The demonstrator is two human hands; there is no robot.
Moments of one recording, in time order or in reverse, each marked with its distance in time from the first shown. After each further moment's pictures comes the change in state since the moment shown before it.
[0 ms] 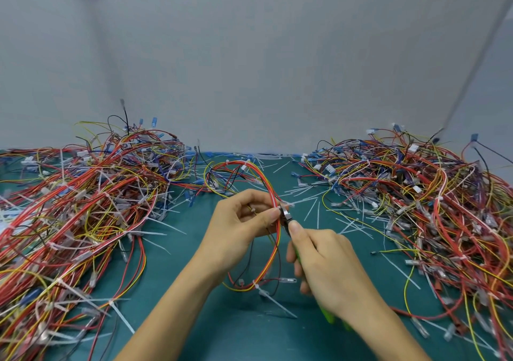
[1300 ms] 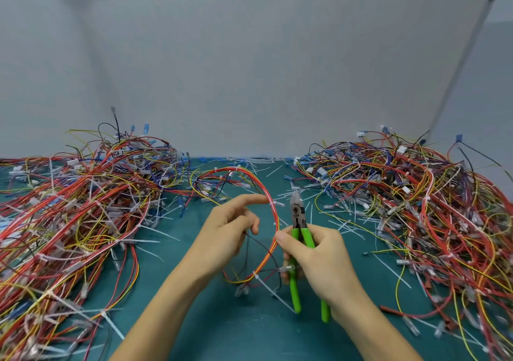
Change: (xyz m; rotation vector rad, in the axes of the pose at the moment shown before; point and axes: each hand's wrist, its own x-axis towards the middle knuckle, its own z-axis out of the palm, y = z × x) left_hand 0.005 -0.001 -0.009 0.239 -0.019 -0.046; right_hand 0.010 0.005 0.007 0.657 -0.003 0.124
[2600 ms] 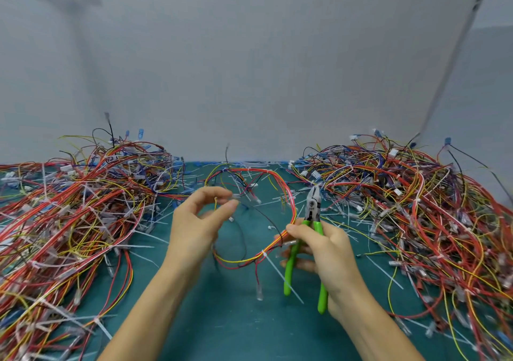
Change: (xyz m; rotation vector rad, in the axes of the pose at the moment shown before) left_hand 0.003 -0.004 -0.012 -0.170 0.362 0.078; right_hand 0.003 -0.008 -0.009 0.189 0.098 0.061
